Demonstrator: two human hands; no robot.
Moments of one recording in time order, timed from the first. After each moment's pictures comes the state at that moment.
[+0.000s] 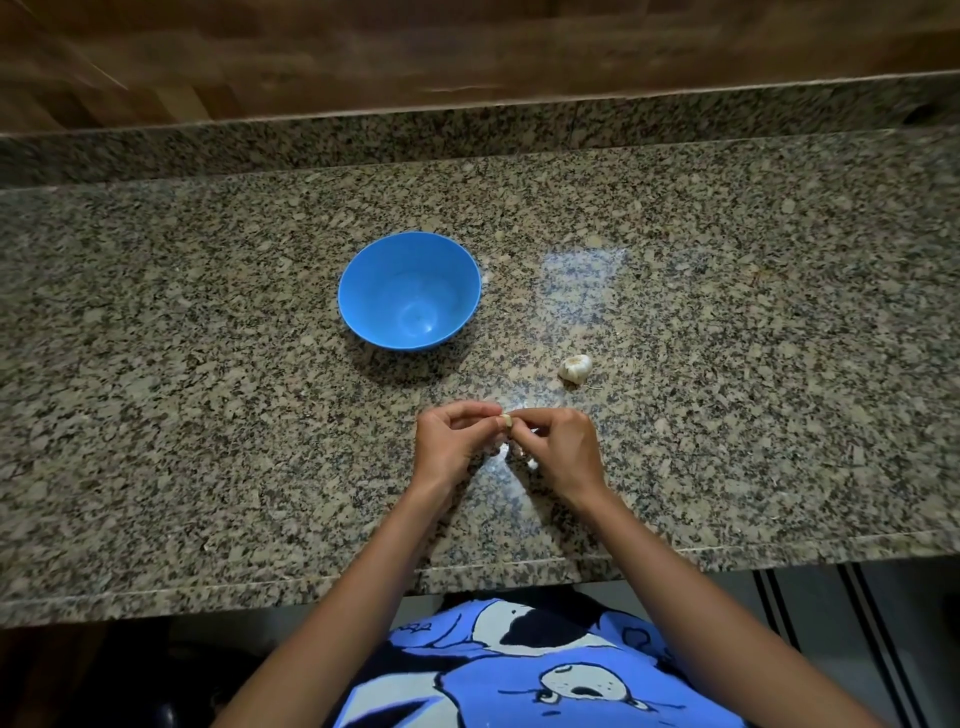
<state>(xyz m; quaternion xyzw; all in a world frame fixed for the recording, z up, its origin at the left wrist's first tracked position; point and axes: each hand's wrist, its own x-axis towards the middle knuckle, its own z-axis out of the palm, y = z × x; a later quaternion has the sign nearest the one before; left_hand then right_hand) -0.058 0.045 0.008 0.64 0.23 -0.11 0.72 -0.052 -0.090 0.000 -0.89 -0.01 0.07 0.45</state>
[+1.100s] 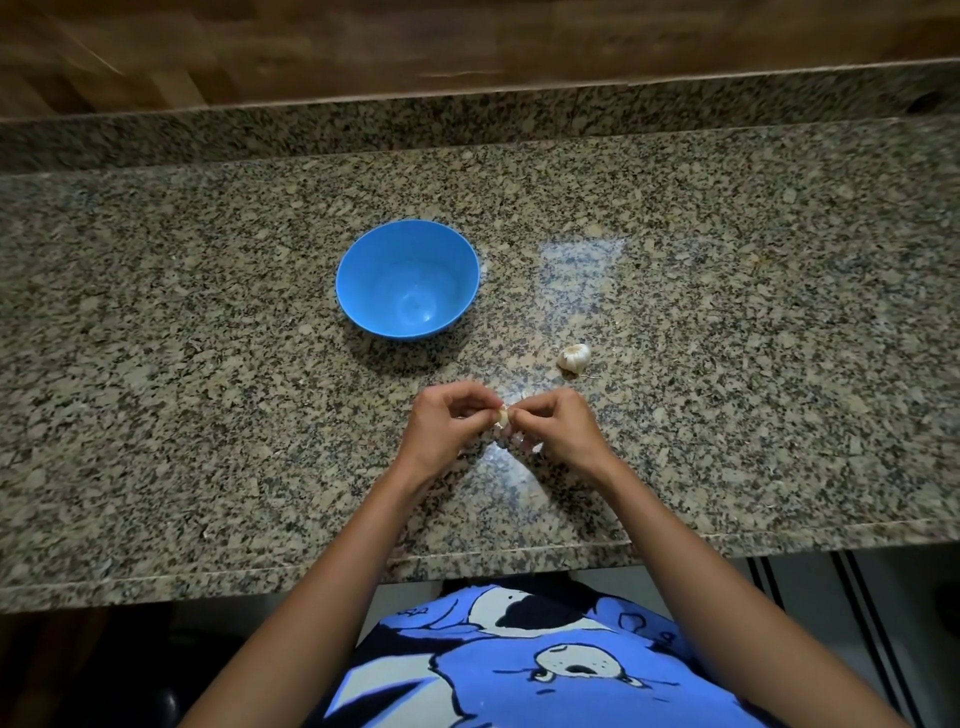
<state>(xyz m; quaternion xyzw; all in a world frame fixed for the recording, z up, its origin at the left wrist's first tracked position) -0.052 0.062 0.007 0.78 0.04 -0.11 0.62 -0.042 -0.102 0.008 -0.80 0.01 0.22 0.56</state>
